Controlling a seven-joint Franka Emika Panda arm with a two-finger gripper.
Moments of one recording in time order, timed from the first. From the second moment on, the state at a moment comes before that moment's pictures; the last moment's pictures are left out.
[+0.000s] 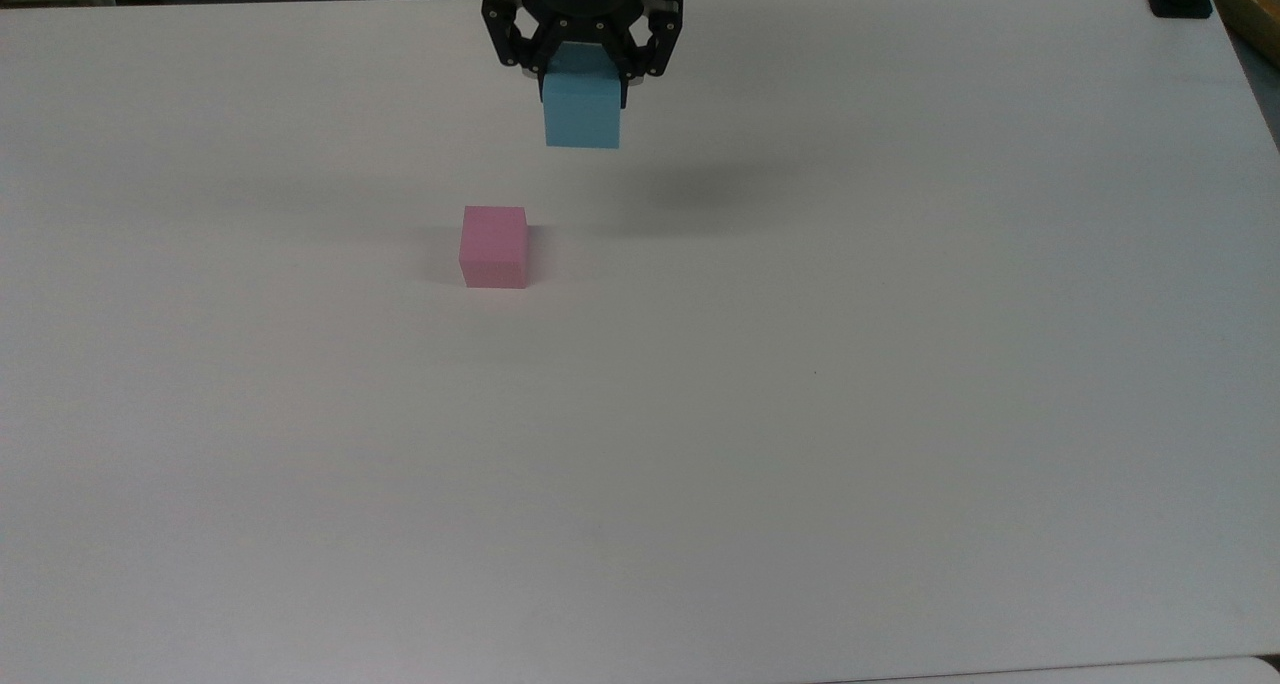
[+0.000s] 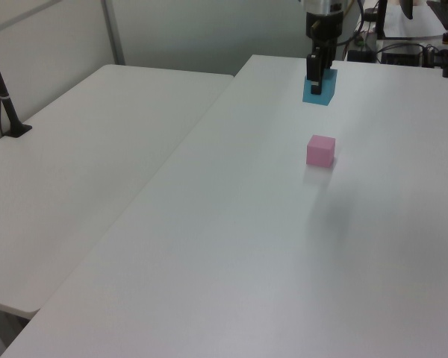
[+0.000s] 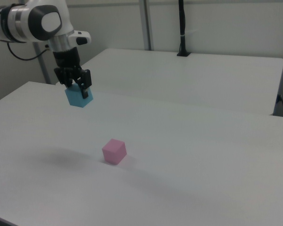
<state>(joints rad) 0.13 0.10 -0.01 -1.62 -0.05 1.72 0.14</state>
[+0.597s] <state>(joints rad) 0.00 0.11 -0.01 -1.65 -0.05 1.74 0.01</state>
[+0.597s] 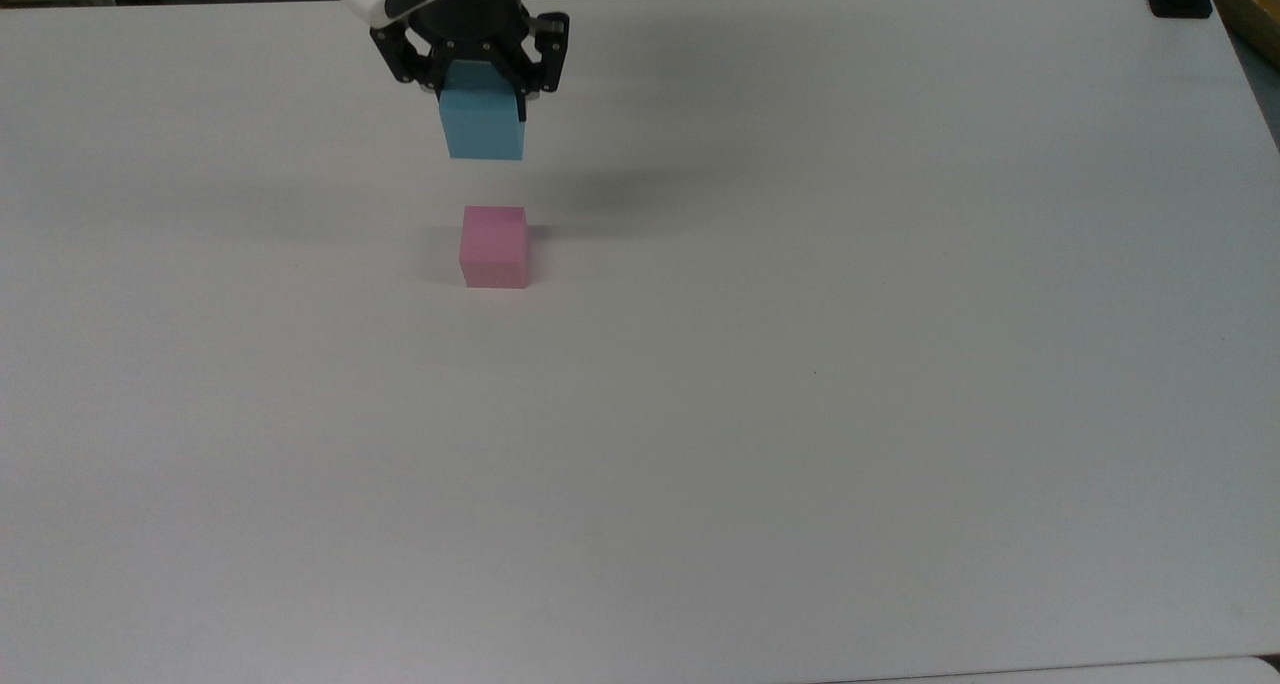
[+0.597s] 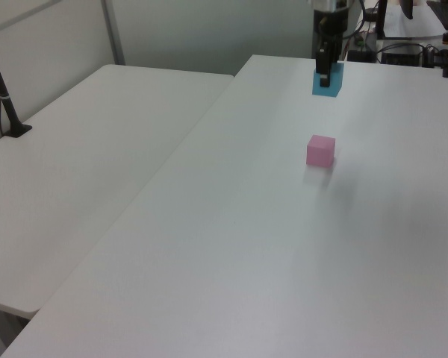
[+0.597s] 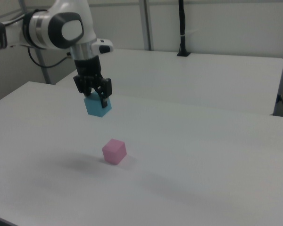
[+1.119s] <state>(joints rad) -0.03 0.16 -0.01 -1.82 -0.05 1.95 0.01</state>
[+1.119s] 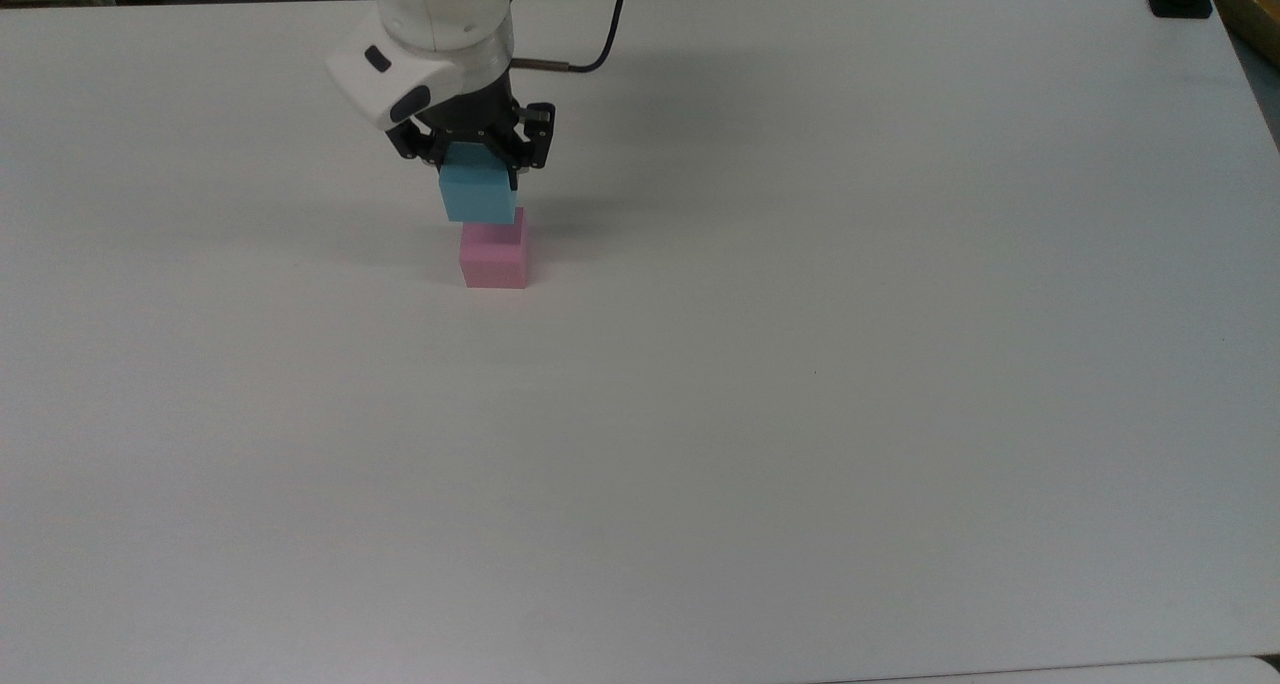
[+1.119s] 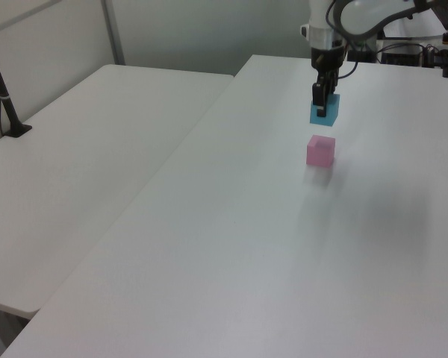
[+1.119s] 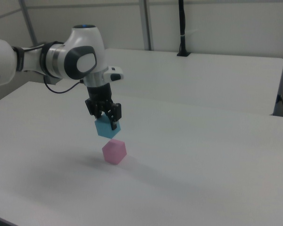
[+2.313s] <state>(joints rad) -0.04 0.19 -0.01 -1.92 -0.07 2.11 0.05</state>
